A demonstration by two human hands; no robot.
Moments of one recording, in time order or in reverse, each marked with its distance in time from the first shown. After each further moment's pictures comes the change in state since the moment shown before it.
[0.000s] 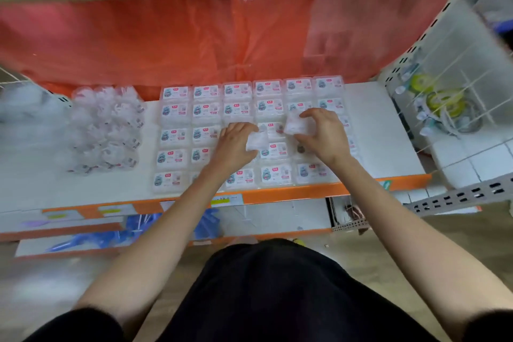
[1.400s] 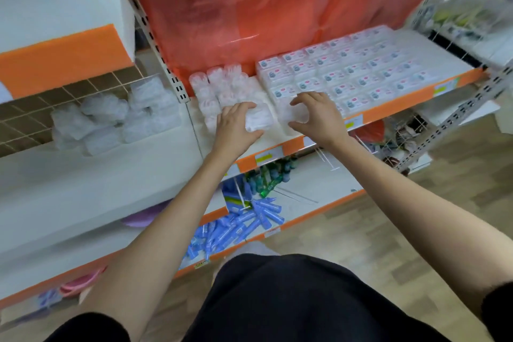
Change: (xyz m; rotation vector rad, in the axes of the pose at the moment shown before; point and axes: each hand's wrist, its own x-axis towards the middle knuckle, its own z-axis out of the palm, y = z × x) left_hand -0.201 -0.266 -0.184 -0.078 0.126 0.242; right_hand -0.138 -0.346 0.184 -0.122 0.231 -0.006
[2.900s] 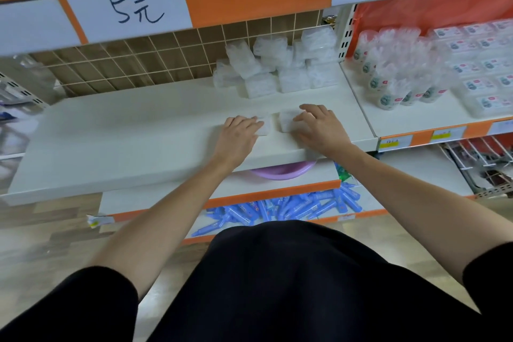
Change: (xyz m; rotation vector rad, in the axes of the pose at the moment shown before) left_hand -0.186 -0.369 -0.150 0.395 0.096 0.156; right_hand 0.003 -0.300 0.273 -0.086 -0.169 -0.325
